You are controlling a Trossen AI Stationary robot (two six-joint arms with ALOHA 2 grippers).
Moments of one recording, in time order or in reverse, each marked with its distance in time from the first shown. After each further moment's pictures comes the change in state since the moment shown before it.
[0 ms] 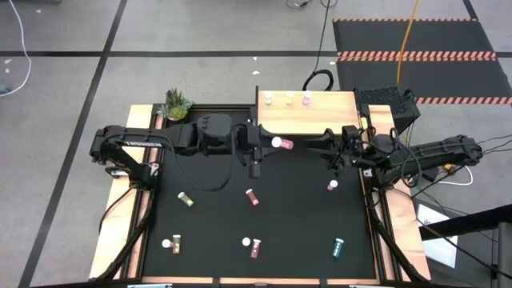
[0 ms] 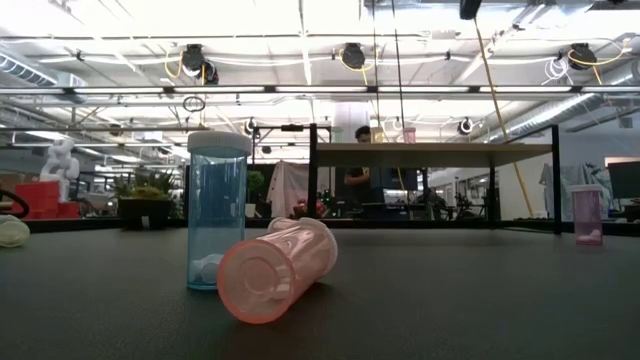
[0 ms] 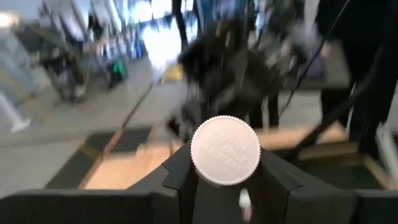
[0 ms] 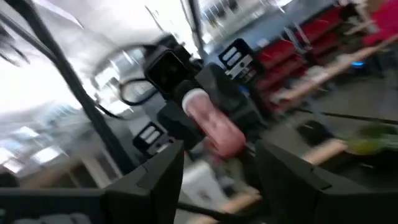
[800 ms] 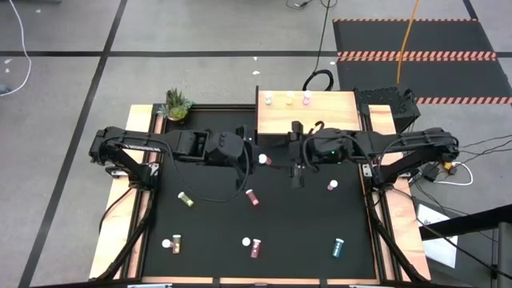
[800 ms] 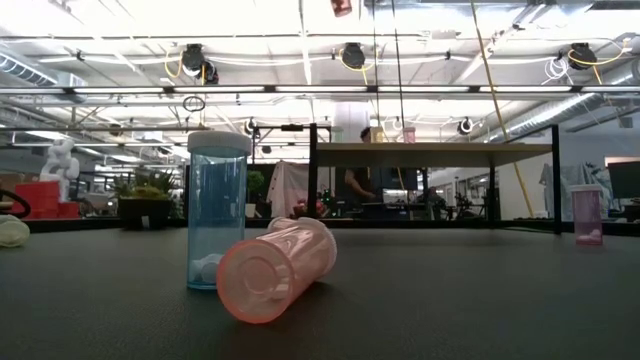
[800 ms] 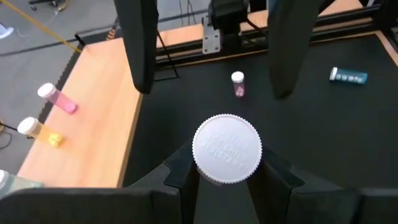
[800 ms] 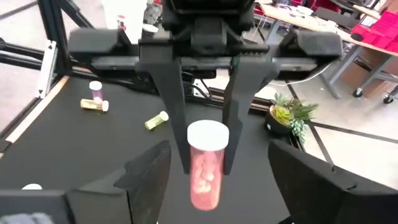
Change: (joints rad) left arm -0.058 -0.002 0.000 -0.435 -0.111 -0.075; right arm -0.005 0.487 0.687 -0.851 -0.015 -0.721
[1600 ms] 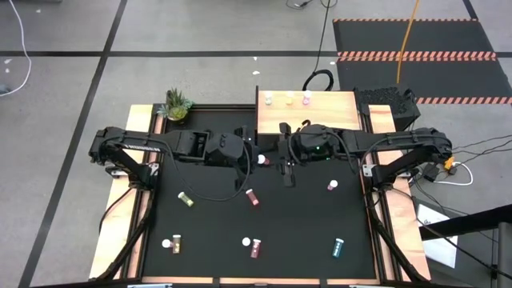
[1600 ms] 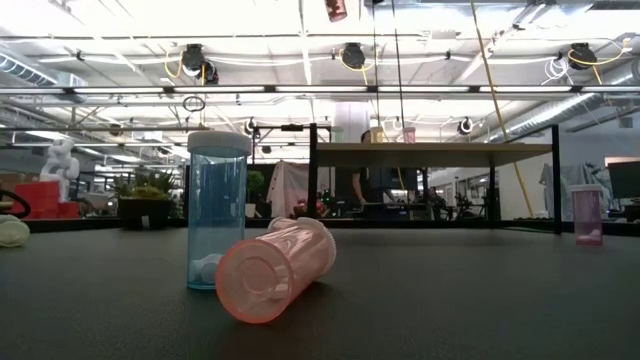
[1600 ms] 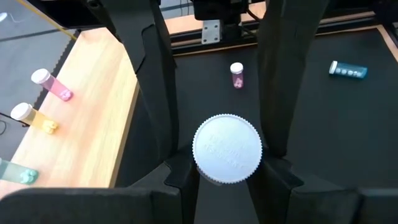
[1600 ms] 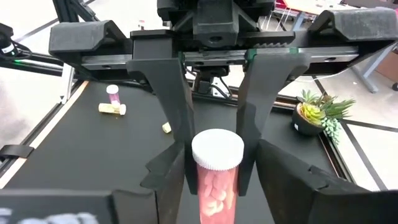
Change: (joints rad) left arm -0.001 0.000 0.000 -0.028 0.000 -0.034; right arm -0.069 0.086 0.000 0.077 -0.153 0.039
